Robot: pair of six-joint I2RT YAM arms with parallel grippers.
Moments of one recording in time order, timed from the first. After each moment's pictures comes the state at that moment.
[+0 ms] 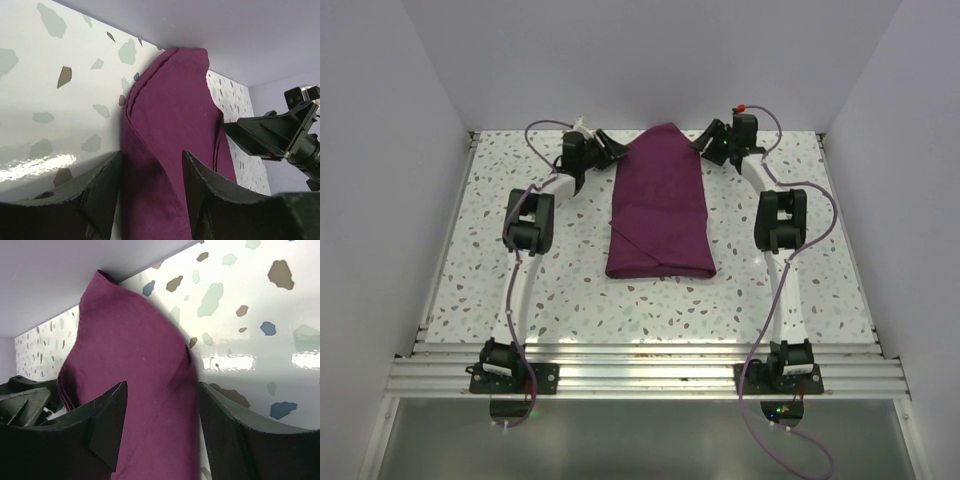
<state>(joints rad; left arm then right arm) -0.19 2.72 2.10 0.37 0.44 -0.86 0.08 2.70 2.33 -0.16 -0.36 0.69</state>
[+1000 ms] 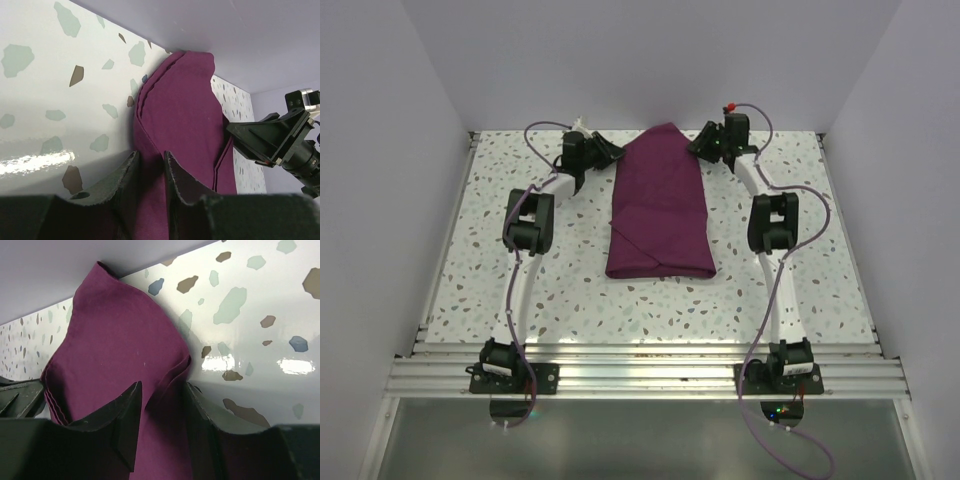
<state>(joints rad) -0.18 2.72 2.10 0.35 0.41 -0.89 0.11 2.78 2.48 -0.25 -0.33 0.61</state>
